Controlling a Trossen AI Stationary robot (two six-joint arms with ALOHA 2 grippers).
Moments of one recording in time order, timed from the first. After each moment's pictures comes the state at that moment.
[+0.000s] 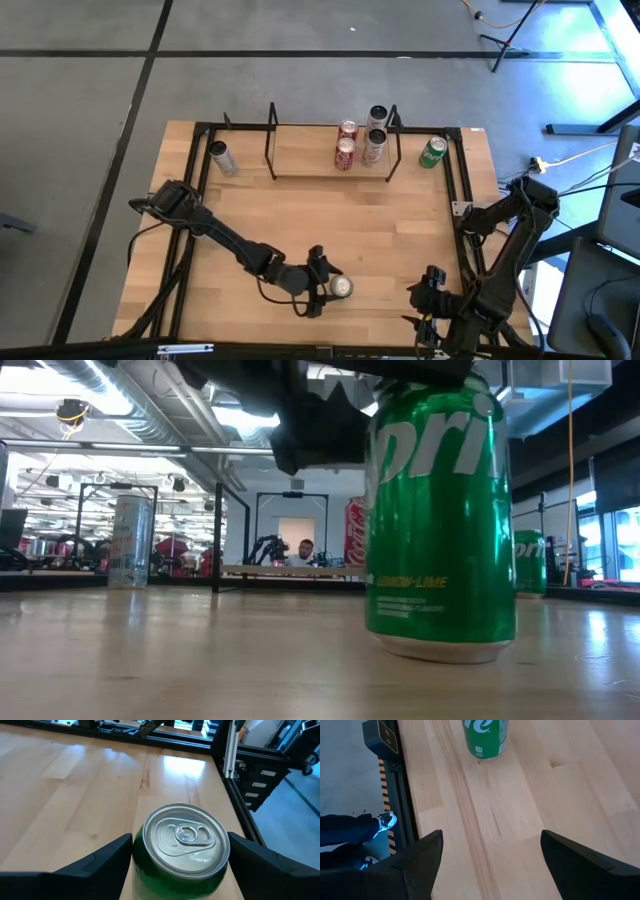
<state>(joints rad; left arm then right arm) -0.48 1.95 1.13 0.34 -0.39 -0.39 1.05 1.61 1.29 -0.97 0.51 1.28</state>
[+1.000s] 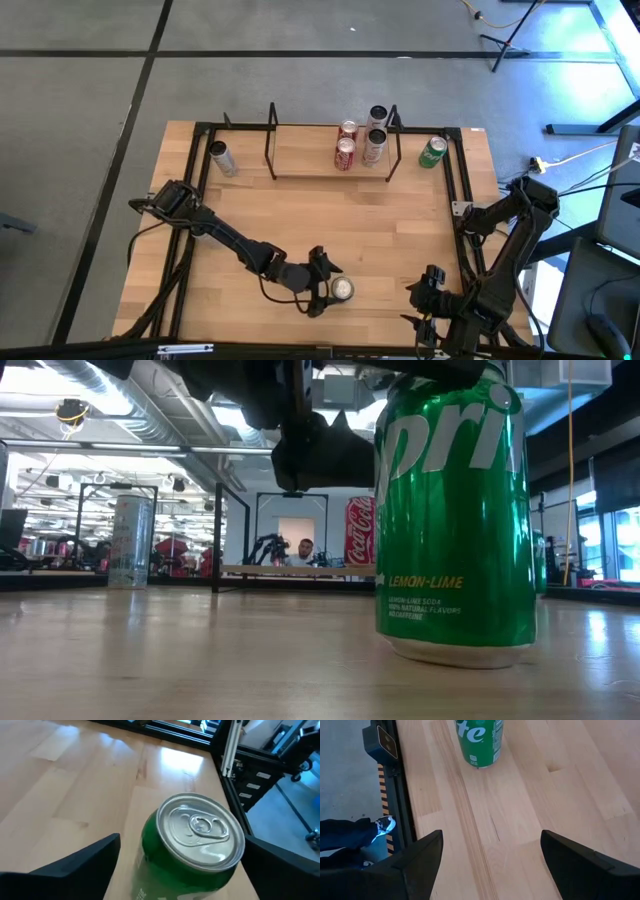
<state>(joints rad) -0.46 1.96 1.13 0.37 -0.34 -0.47 1.05 1.61 1.29 -0.97 0.53 1.28</state>
